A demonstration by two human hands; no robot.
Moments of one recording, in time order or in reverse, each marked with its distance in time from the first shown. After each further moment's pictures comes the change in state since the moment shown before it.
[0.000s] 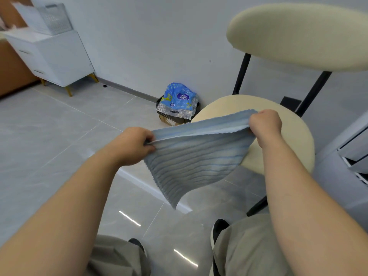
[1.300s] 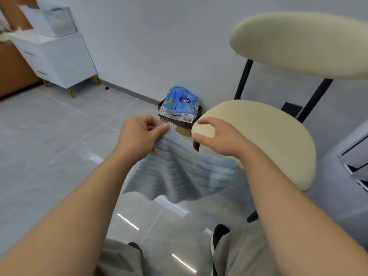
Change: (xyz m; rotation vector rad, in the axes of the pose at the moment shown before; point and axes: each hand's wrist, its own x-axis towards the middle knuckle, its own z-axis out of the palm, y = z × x) left_hand 0.001 0.031 -0.006 -0.750 0.378 -0.220; right_hand -0.073 -0.034 0.036 -0.245 -0.558 -0.628
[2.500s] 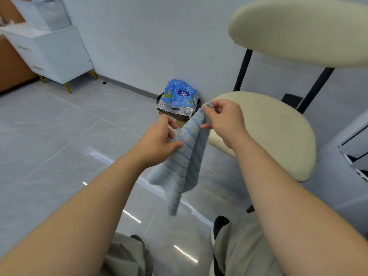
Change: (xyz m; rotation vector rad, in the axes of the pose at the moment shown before) left_hand -0.004 -0.025 0.033 0.227 -0.295 0.185; right_hand 0.017 -0.005 0.013 0.692 0.373 0.108
